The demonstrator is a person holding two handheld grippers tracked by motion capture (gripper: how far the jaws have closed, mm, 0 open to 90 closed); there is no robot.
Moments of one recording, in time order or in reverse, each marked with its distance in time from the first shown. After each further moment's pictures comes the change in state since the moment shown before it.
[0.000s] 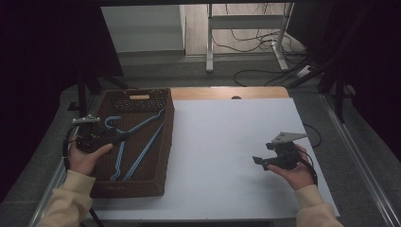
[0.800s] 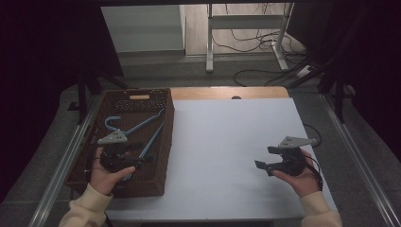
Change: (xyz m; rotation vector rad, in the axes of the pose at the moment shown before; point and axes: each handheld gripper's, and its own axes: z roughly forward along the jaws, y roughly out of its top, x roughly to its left) left arm -0.078 -0.025 0.020 0.028 -0.159 0.205; right arm 0.009 -0.010 -0.021 -0.070 0.065 0.022
